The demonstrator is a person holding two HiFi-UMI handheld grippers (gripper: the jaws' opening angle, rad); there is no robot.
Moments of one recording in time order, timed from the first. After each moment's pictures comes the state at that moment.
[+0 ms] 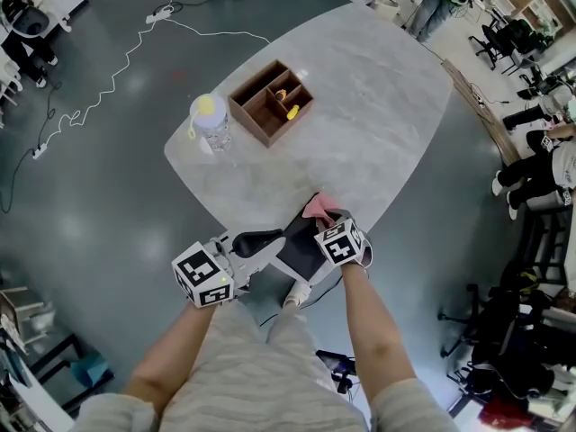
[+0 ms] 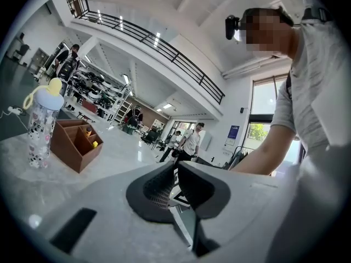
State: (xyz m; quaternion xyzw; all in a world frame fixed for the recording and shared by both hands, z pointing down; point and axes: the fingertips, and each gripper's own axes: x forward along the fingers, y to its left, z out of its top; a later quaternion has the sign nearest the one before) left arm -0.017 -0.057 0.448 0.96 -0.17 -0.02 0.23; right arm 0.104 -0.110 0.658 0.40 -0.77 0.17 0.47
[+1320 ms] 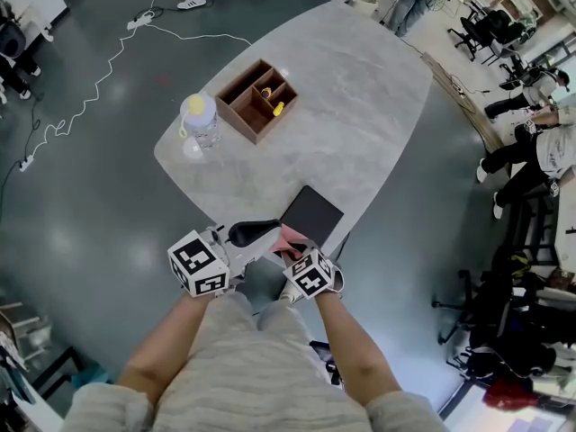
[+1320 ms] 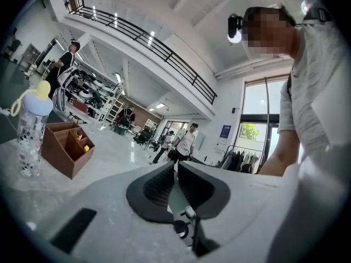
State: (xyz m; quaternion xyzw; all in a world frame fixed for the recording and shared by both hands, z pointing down) left arm -0.016 -0.054 0.432 0.97 -0.13 -0.02 0.22; right arm 0.018 -0.003 0.660 0.33 -0.80 0.20 0.46
